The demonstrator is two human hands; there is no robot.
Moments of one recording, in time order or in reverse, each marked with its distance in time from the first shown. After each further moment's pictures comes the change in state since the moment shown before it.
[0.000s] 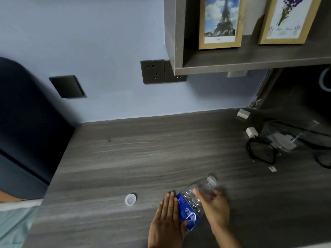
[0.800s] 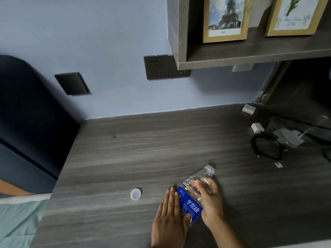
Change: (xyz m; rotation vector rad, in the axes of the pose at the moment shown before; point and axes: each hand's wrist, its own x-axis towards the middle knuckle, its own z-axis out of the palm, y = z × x) left_hand -0.012 0.001 -0.023 -0.095 -0.130 -0.146; right_hand -0.001 0.000 0.021 0.730 -0.234 0.242
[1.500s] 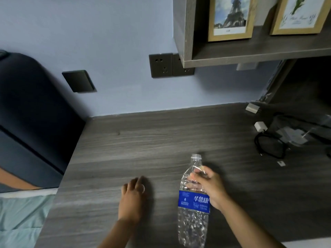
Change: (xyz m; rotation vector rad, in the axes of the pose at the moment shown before) left_hand 0.032 -0.104 -0.016 -0.185 -0.132 -0.318; right_hand 0.006 -0.036 0.012 -0.313 -0.291 0.016
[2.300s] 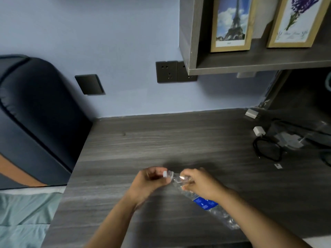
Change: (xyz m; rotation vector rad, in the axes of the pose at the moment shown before) left_hand -0.017 0.059 -0.083 -1.146 -0.255 -0.024; right_hand -0.034 -0.043 0.023 -1.167 -0.330 -0.415
